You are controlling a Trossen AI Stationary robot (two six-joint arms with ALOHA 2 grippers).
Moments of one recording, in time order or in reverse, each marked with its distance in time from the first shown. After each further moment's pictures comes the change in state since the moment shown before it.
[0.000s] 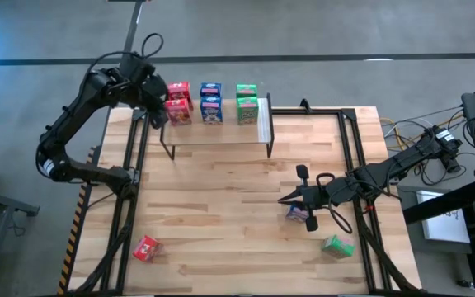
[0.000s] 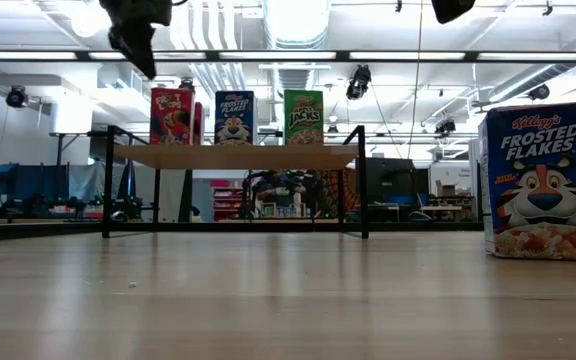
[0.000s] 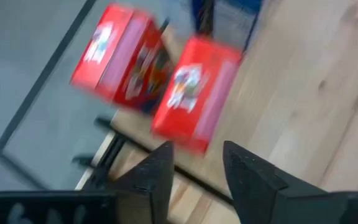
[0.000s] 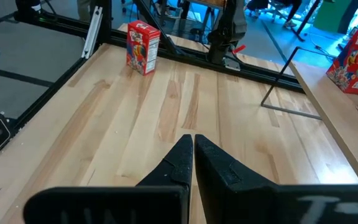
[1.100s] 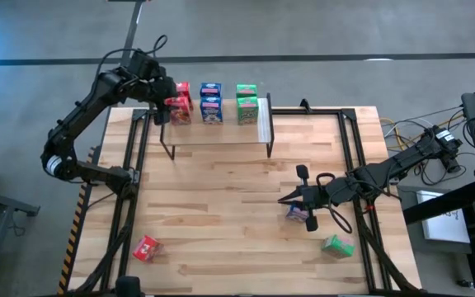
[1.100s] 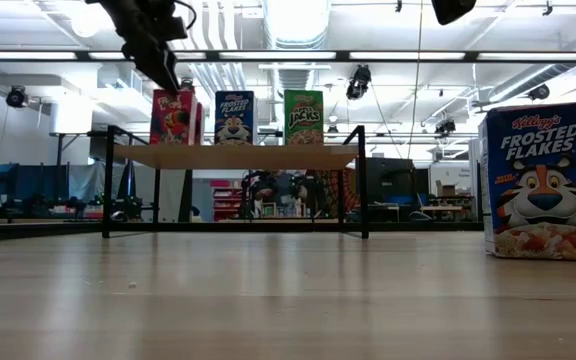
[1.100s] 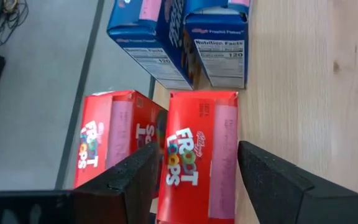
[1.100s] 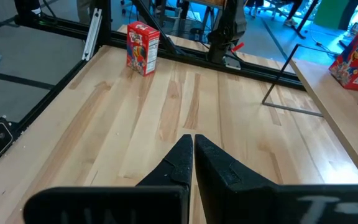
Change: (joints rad) left arm 0.100 0.037 -0.138 0.273 0.212 0.495; right arm 0.000 0.000 0.000 0.000 0.000 0.022
